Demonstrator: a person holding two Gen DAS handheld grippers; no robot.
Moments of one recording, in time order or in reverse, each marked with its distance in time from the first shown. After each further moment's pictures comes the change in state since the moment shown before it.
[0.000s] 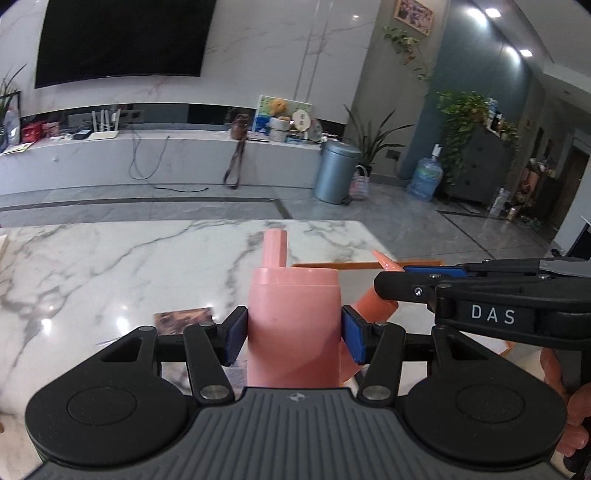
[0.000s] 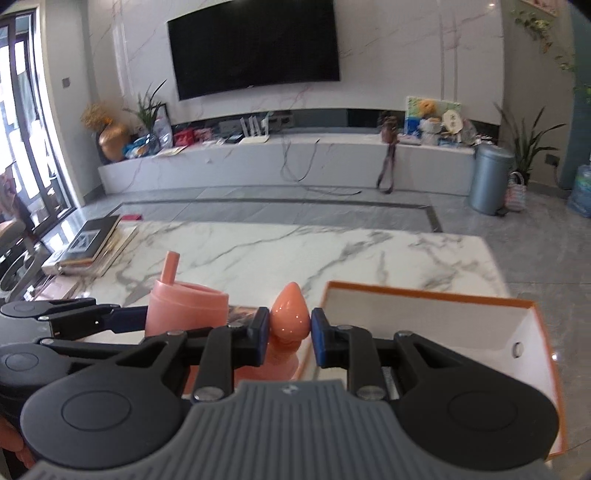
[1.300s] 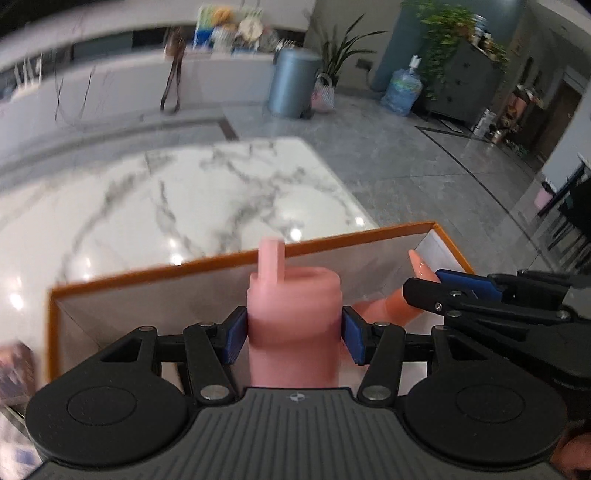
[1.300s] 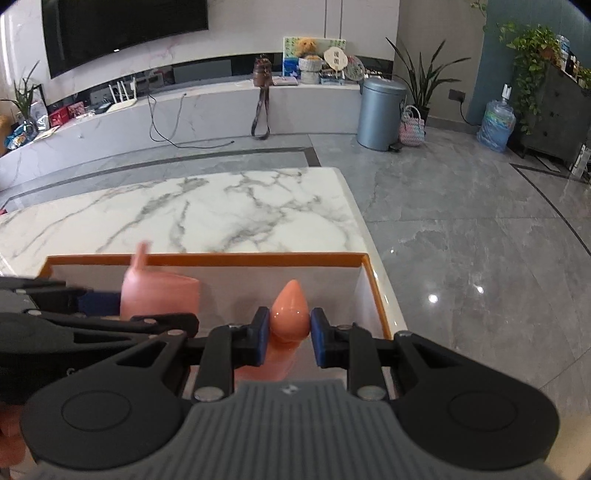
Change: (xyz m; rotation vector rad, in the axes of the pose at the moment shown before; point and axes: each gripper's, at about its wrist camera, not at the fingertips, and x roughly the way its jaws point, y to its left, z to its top) left arm 0.229 -0.108 0.016 0.036 0.307 -0.078; right arm 0.090 -0.214 -0.022 0.138 0.160 -0.317
